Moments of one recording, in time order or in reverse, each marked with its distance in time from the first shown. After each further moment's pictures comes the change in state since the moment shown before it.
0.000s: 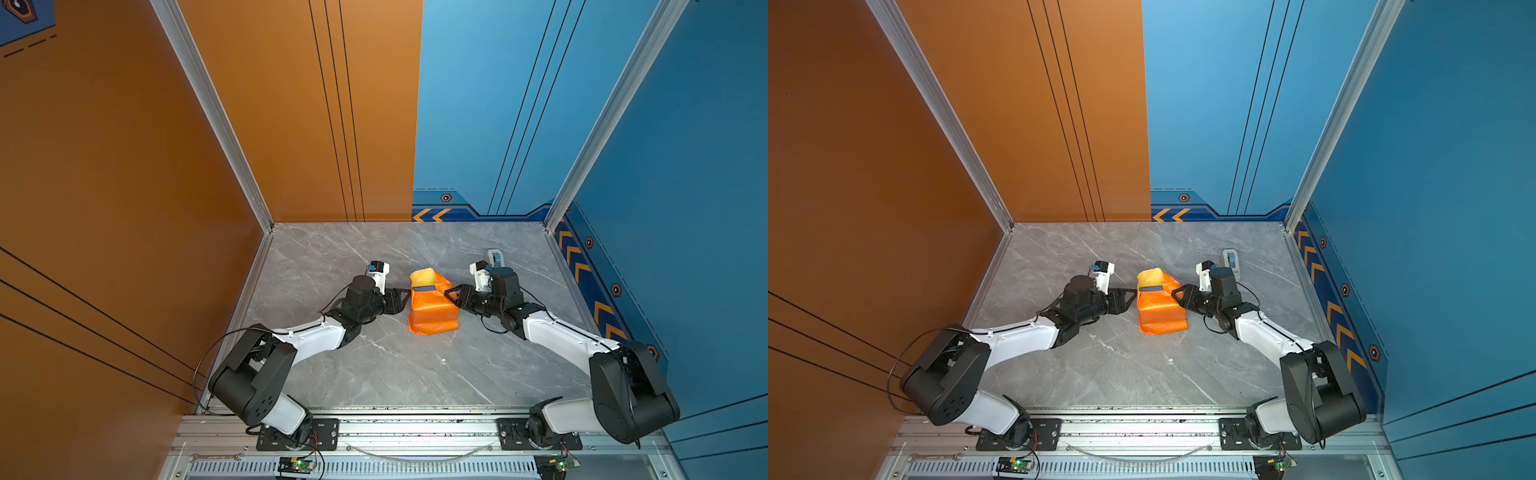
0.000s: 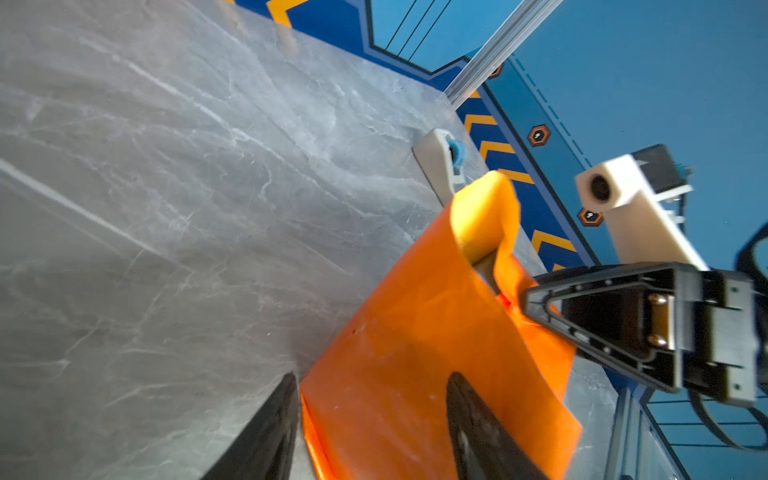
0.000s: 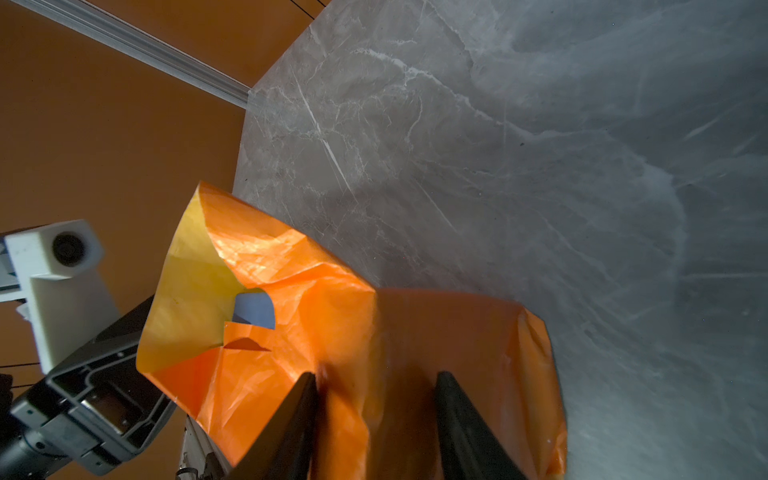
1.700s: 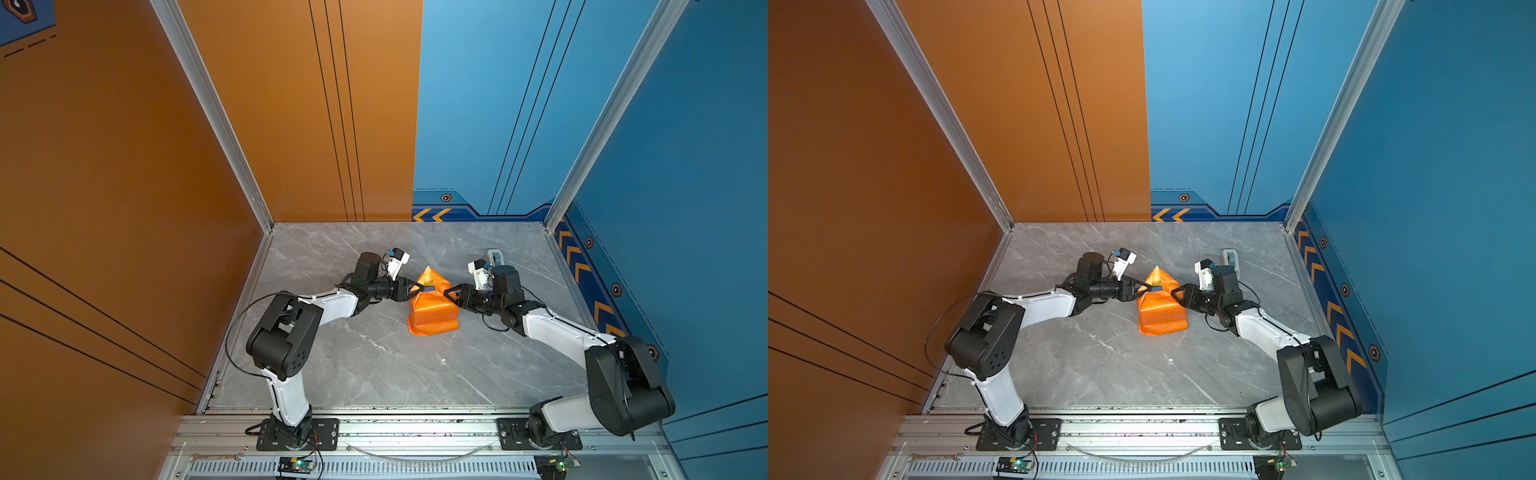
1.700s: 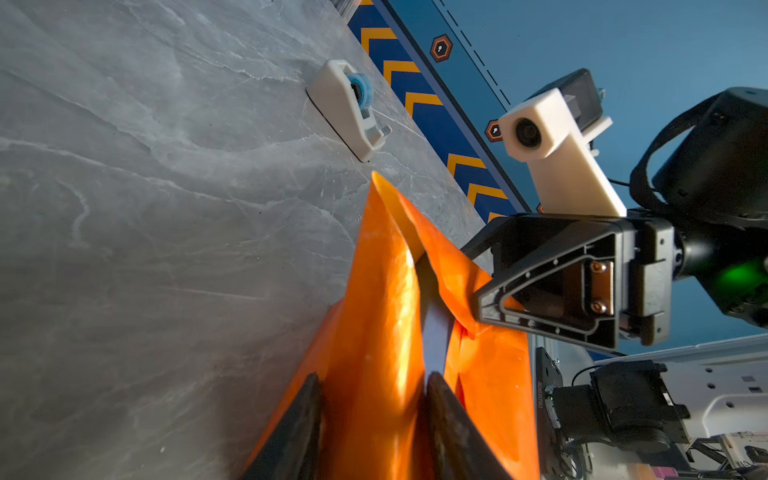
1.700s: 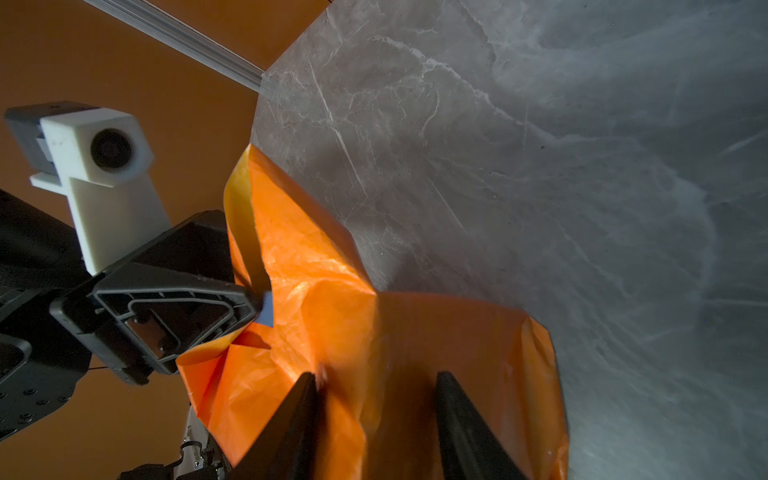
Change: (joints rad) left arm 0.101 0.306 0.318 -0.127 0.475 0.172; right arm -0.030 0.033 0.014 0.007 -0.078 -0.059
